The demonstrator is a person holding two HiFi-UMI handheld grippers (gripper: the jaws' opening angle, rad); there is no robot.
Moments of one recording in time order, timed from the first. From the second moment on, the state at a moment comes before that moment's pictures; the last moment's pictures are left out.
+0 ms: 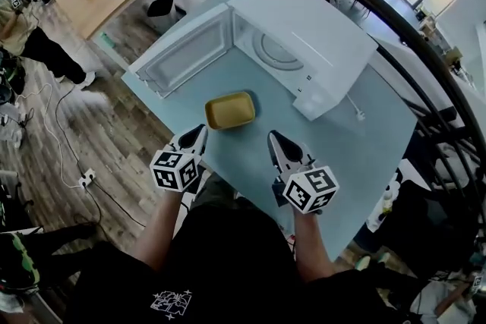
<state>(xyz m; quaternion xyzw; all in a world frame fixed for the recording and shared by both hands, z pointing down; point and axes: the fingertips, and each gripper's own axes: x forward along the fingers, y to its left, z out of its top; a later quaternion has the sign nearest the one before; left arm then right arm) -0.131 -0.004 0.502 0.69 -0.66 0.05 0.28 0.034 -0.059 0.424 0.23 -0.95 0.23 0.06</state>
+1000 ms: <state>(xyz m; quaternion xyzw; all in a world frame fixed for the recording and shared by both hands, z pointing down) -0.161 -0.037 0.589 0.67 -0.65 0.09 0.35 -0.020 -0.091 0.491 0.21 -0.93 0.26 0.14</state>
